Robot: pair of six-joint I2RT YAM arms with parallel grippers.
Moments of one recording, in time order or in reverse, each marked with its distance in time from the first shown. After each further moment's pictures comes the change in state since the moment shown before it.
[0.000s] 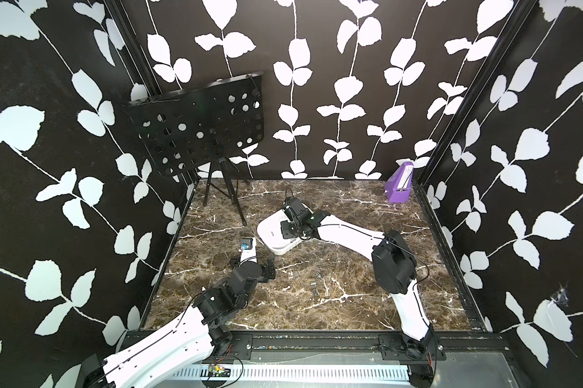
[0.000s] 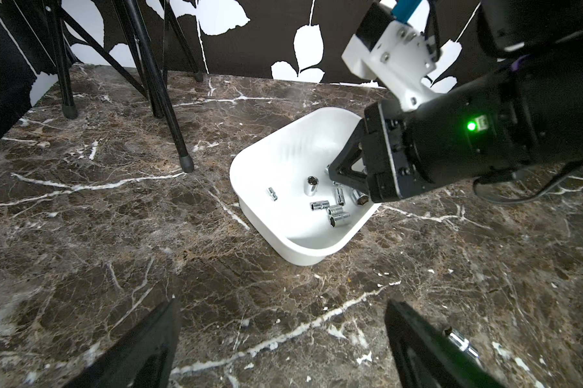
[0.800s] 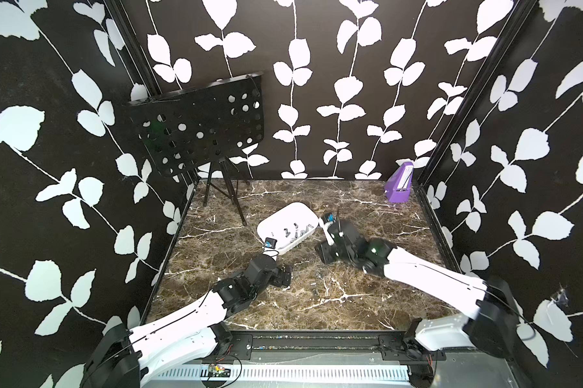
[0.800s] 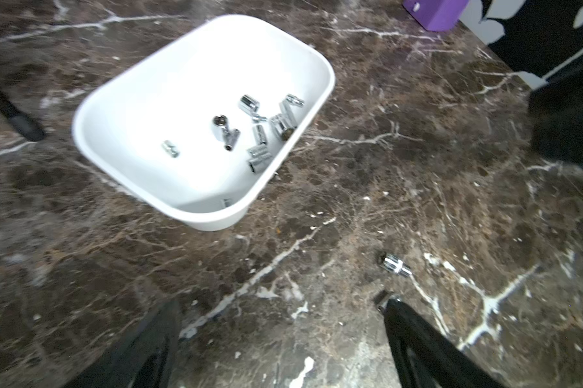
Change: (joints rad) left arm 0.000 0.280 0.048 0.122 0.356 0.068; right arm 0.058 -0.832 -0.794 0.071 0.075 -0.093
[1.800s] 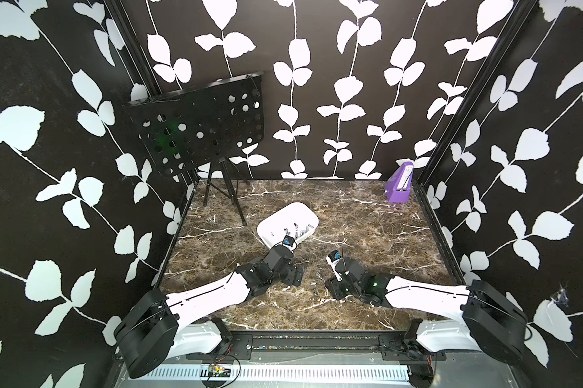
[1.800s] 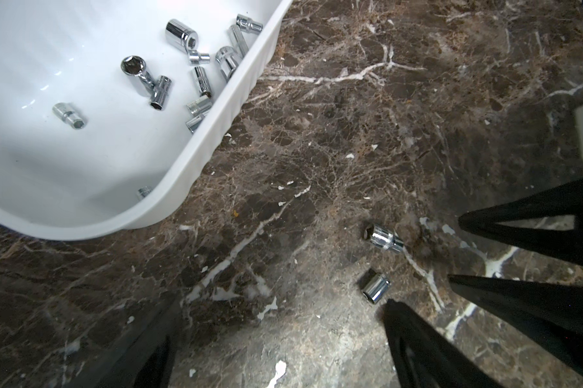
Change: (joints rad) left arm 0.000 0.267 0.130 -0.039 0.097 0.026; right arm 0.042 0.004 -0.446 0.323 -0.062 0.024
